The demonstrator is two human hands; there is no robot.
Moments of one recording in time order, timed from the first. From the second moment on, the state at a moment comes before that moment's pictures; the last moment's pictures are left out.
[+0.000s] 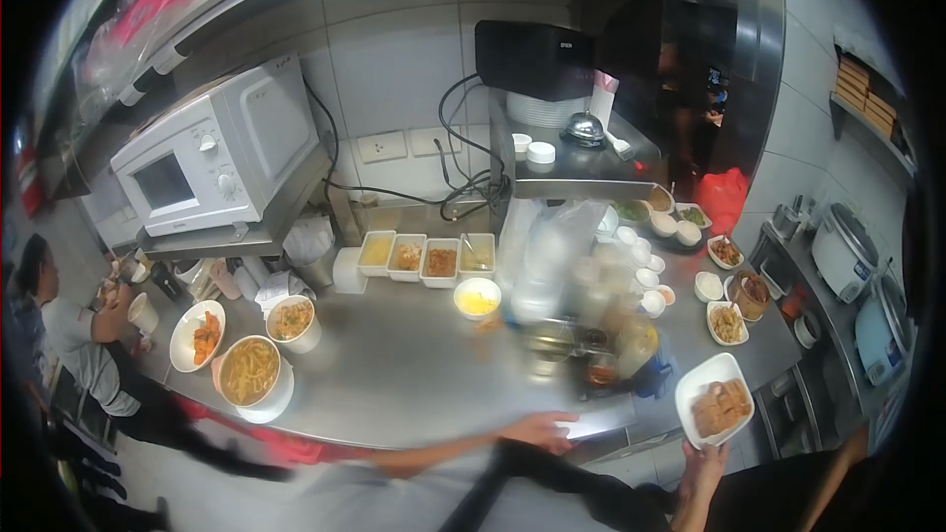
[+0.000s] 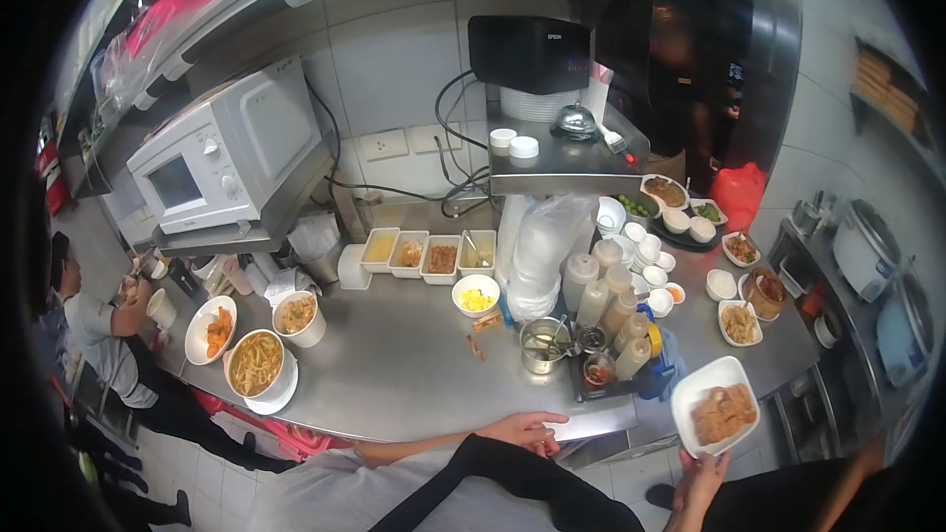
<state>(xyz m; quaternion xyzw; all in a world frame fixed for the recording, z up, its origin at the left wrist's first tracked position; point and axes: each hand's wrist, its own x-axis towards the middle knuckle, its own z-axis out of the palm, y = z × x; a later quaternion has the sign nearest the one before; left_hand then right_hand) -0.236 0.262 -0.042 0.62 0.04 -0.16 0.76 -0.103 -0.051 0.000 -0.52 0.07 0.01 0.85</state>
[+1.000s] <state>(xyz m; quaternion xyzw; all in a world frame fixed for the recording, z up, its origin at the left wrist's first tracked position) -0.253 0.251 -0.031 0.58 0.25 0.13 0.76 0.143 -0.176 -0.270 -0.86 -0.36 -0.13 0.34</state>
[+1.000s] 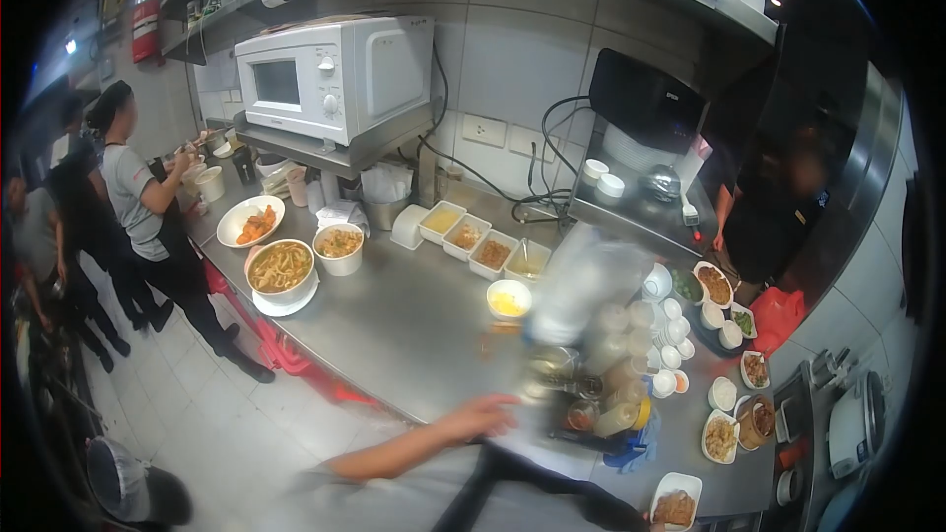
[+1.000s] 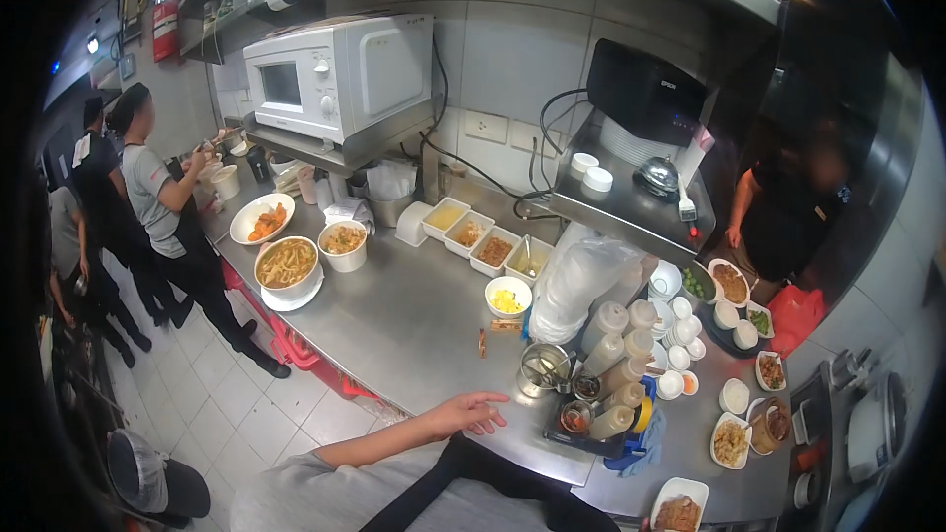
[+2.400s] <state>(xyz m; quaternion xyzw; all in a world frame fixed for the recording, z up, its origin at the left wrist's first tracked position) -0.229 0.238 -0.086 0.70 0.46 0.32 0.45 0.118 -0.163 -0.154 -0.68 0.09 0.08 0.72</state>
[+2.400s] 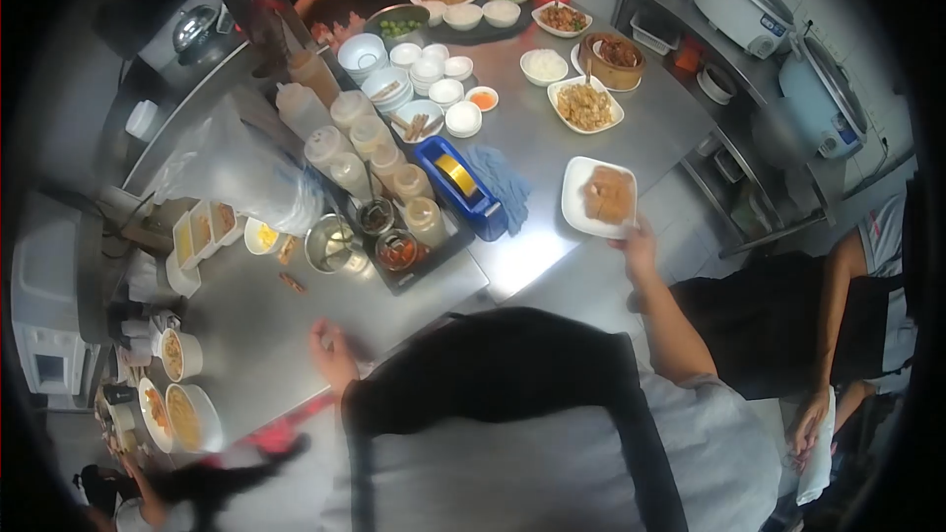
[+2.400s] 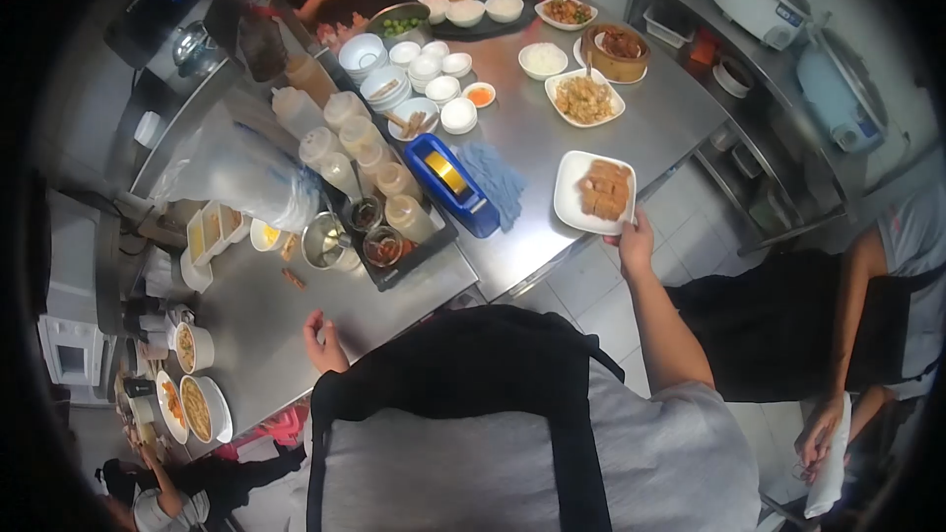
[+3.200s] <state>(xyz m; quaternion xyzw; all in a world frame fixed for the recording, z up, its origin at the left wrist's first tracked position) -0.191 0.244 -0.119 0.85 0.46 0.26 0.03 0.186 -0.139 -0.134 -0.74 -0.04 0.25 0.62</state>
